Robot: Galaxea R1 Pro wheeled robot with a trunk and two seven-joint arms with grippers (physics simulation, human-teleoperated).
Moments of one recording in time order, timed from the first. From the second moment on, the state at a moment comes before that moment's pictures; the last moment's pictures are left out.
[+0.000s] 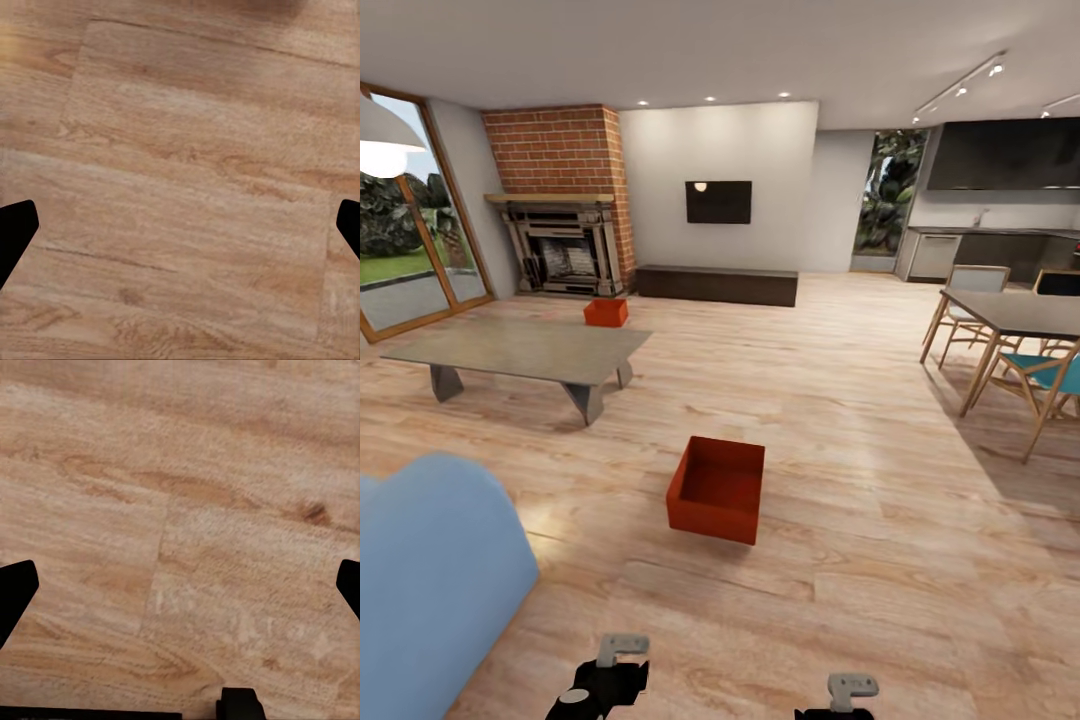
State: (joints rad) left arm -0.31 -0.07 -0.04 -0.58 -0.01 0.15 0.05; right arm -0.13 0.08 0.02 -0.81 0.01 0.33 -0.02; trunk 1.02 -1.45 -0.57
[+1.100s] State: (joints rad) left arm -0.31 -0.07 -0.04 -0.58 0.00 0.14 0.05; right arm -0.13 0.06 0.02 -0.81 0.01 0.26 -0.02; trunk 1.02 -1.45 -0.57
